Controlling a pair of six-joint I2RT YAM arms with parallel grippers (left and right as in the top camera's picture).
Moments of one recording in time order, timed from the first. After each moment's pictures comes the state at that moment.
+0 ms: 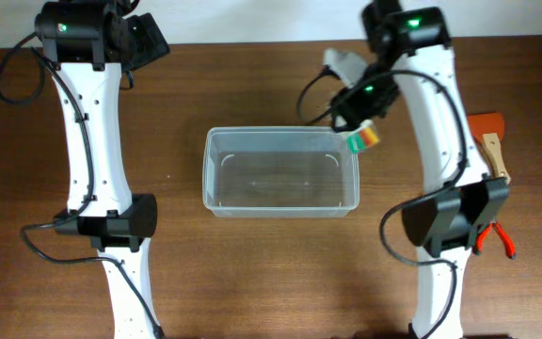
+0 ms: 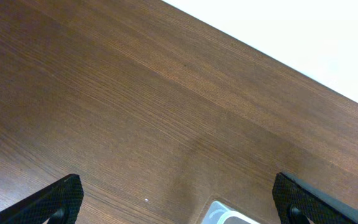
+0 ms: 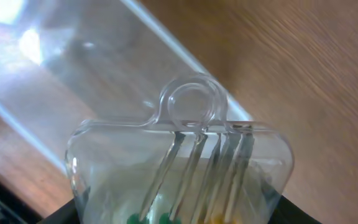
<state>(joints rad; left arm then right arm) -0.07 2.35 3.03 -1.69 -0.22 -0.50 0.23 2.25 2.48 -1.69 -0.24 -0.48</state>
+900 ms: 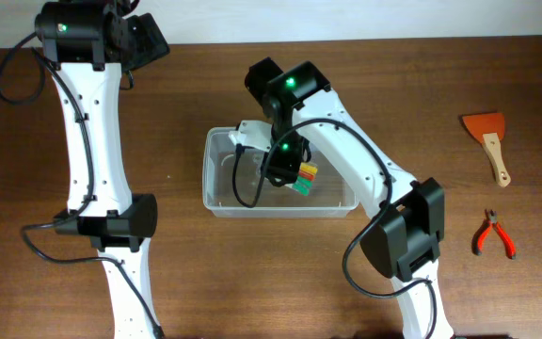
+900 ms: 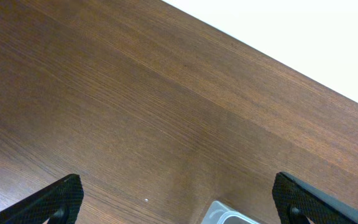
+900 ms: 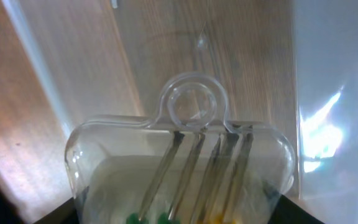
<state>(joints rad) -0.07 2.35 3.03 -1.69 -0.22 -0.50 0.57 2.23 2.19 -1.52 -0.13 -0.73</state>
